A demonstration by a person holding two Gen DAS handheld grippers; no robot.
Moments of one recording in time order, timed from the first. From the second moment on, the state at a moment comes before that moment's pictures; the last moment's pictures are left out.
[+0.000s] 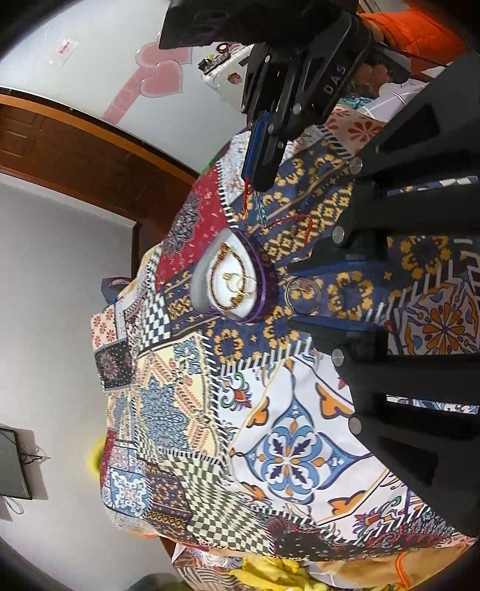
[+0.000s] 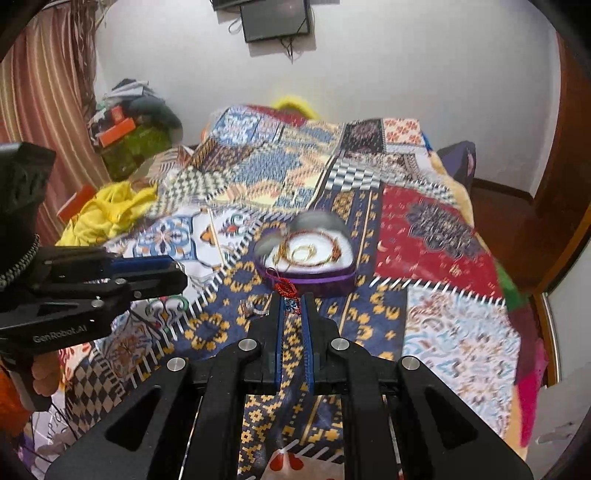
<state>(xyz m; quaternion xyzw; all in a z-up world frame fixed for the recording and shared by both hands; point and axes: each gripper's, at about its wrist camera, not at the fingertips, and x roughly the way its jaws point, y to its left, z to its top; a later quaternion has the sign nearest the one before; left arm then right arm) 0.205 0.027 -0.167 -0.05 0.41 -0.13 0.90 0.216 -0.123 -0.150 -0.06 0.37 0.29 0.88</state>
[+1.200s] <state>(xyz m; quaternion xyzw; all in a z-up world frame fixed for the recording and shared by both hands) 0.294 0.014 -0.185 -0.05 0.41 -0.13 0.90 0.287 -0.121 -0.135 -0.02 0.33 0.28 0.90</state>
